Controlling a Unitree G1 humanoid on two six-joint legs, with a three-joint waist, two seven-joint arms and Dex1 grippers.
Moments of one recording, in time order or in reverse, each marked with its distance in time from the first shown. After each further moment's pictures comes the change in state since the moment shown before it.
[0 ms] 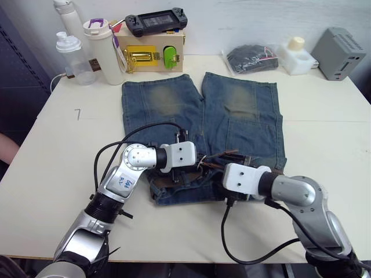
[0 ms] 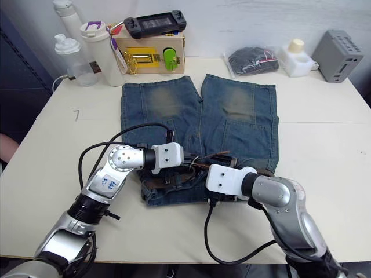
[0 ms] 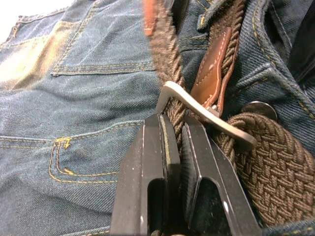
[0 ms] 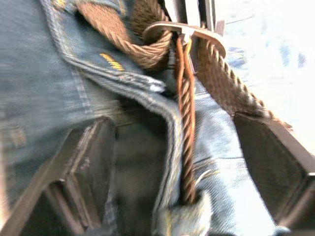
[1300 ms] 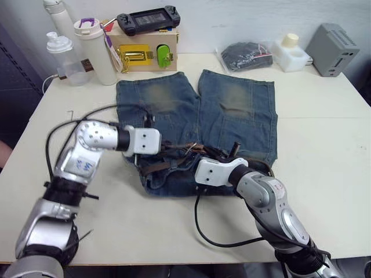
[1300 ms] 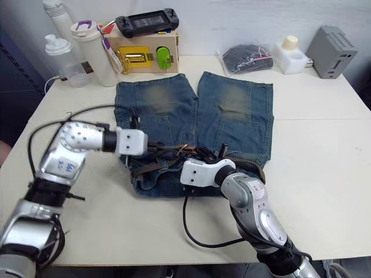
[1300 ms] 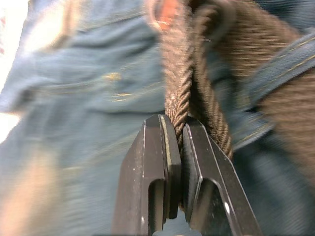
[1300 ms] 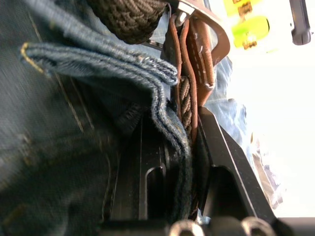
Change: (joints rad) left arm 0.007 0.219 0.113 0.035 -0.064 -0.136 -0.177; right arm -0.075 0.209 0.279 0.196 -0.462 -0.199 -0.435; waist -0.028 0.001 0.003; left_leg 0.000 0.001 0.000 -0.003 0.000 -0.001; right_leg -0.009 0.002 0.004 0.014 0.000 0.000
